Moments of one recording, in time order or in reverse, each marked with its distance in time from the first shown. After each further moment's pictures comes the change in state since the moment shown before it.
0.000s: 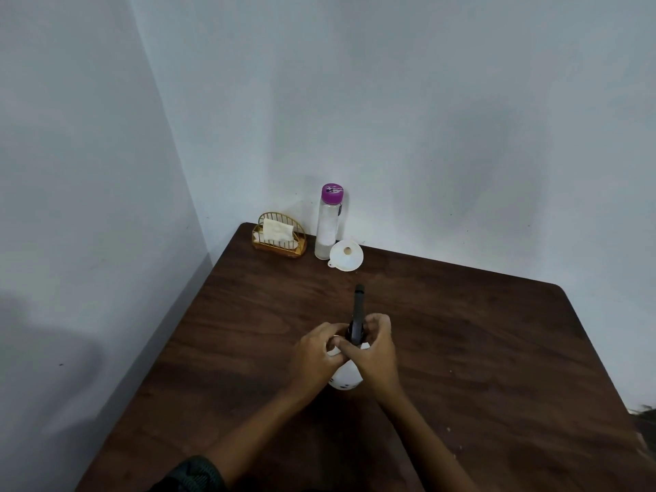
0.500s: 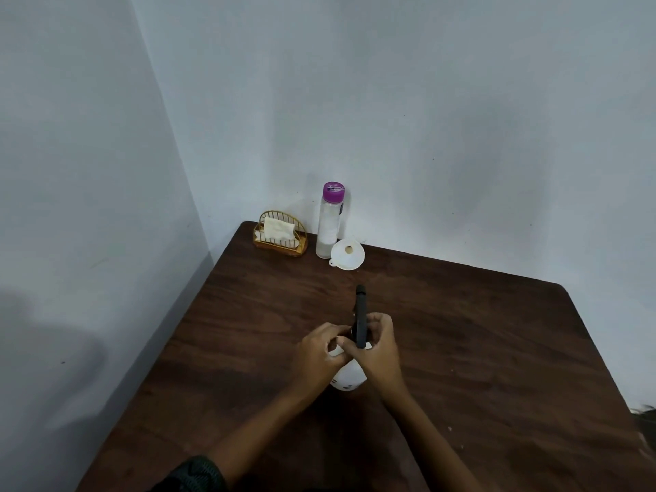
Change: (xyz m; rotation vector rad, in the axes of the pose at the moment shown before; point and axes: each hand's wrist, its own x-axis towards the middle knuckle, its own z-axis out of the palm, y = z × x) left_hand -0.001 -0.001 0.002 0.015 0.002 -0.004; right_hand 0.000 0.000 -0.004 0.002 -0.039 0.003
